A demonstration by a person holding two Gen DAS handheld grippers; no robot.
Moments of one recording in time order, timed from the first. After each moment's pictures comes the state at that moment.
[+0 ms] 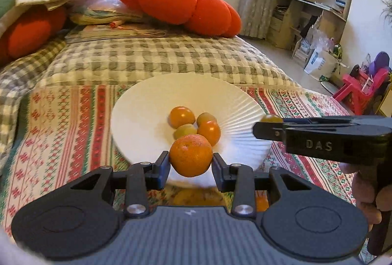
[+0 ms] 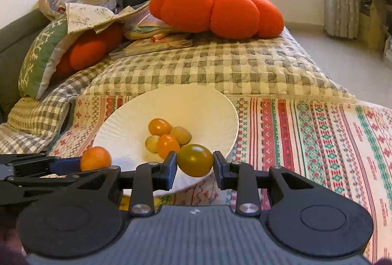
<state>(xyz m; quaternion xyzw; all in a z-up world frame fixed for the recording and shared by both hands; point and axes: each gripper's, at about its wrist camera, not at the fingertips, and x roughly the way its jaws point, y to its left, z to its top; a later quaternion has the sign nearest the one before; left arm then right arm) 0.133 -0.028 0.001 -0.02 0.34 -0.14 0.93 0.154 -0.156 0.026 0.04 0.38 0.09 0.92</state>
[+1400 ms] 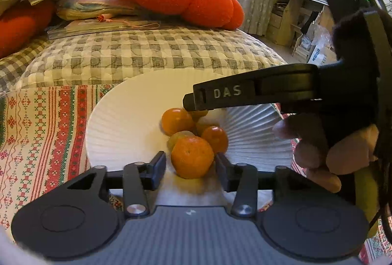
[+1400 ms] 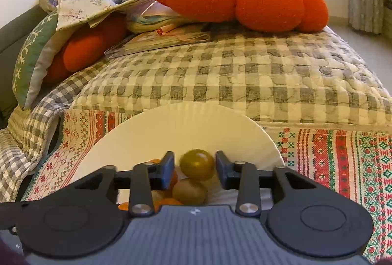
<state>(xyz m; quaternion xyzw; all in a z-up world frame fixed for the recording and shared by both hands) 0.164 -0.041 -0.018 -0.02 0.35 -0.15 0.93 0.245 -0.135 -0.005 0.05 0.39 0.13 0.91</state>
